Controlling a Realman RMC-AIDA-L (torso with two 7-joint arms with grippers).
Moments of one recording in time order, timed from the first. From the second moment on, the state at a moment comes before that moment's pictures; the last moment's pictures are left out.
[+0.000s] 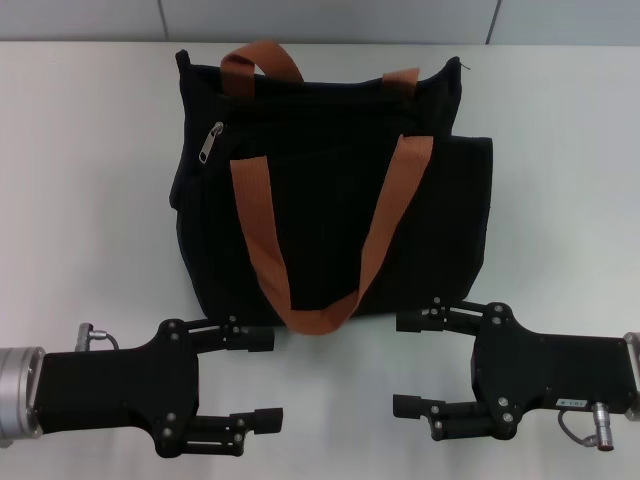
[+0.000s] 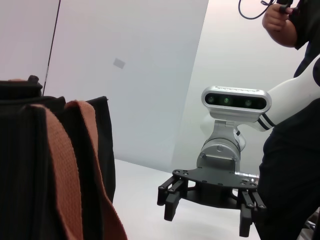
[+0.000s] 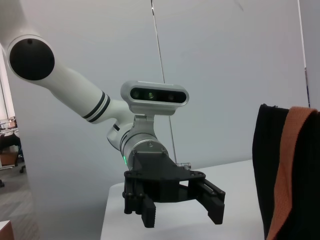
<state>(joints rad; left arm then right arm) -0.35 -1.97 1.15 0.35 1.61 1.78 -0.94 0.42 2.06 -1.08 -0.34 -1.67 -1.70 0.85</state>
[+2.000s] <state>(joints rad) -0.35 -2.00 0.47 0.33 1.74 1.71 -0.68 0.42 2.06 -1.07 -0.35 -1.67 -1.71 0.85</state>
